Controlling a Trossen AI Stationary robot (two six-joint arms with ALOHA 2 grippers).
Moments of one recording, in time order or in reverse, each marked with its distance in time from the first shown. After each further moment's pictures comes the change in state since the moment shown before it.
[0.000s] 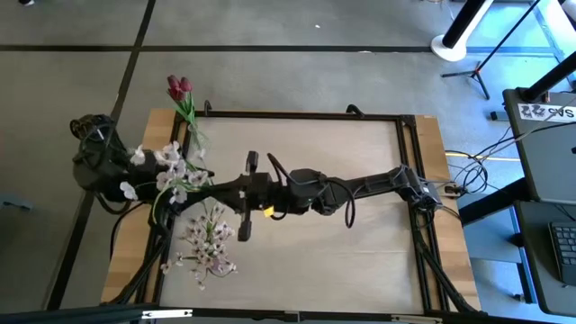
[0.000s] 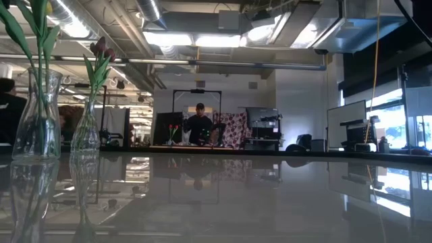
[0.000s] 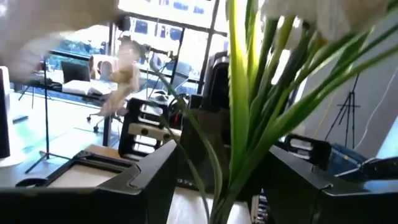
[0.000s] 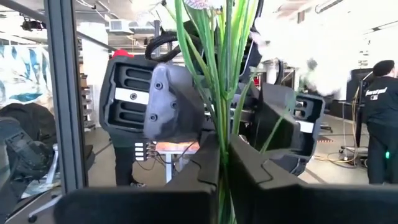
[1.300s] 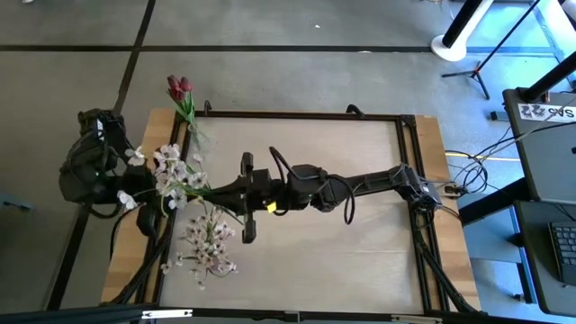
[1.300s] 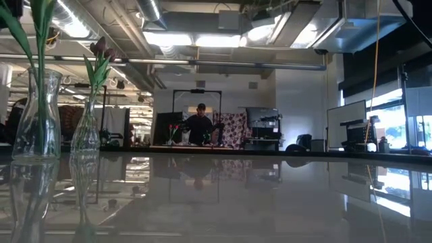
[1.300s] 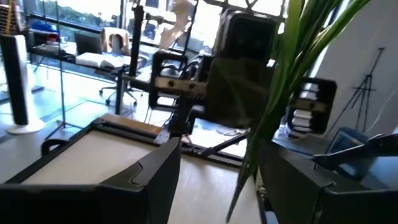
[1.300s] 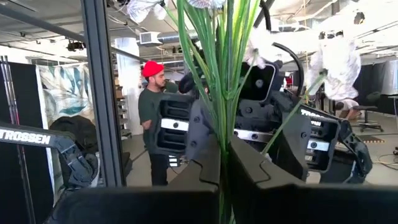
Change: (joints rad) left arm -0.186 -0.045 0.000 -0.256 -0.211 -0.200; right arm -0.020 -0.002 0.000 0.020 -0.139 0.102
